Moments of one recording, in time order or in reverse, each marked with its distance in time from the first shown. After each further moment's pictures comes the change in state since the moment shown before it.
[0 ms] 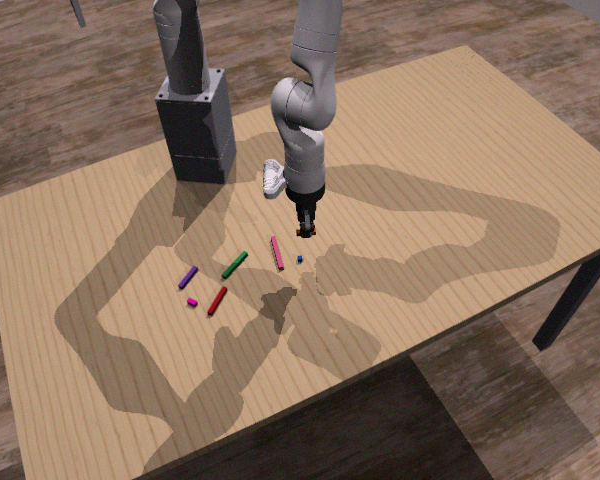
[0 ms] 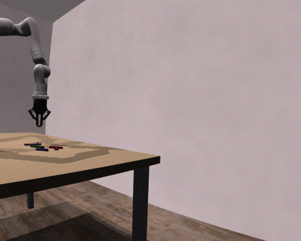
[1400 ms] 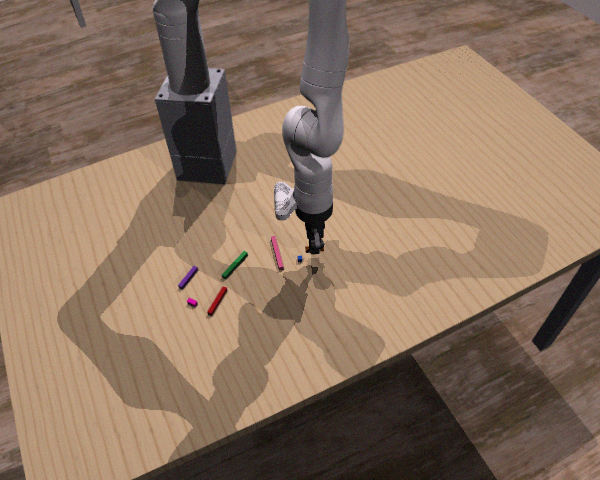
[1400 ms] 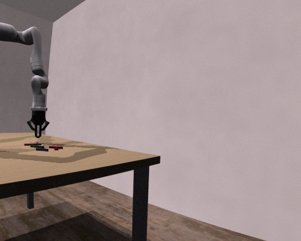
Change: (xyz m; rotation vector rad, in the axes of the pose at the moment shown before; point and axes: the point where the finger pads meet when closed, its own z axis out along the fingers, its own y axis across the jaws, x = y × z) arm -0.018 0.005 0.065 0.010 -0.010 -0.032
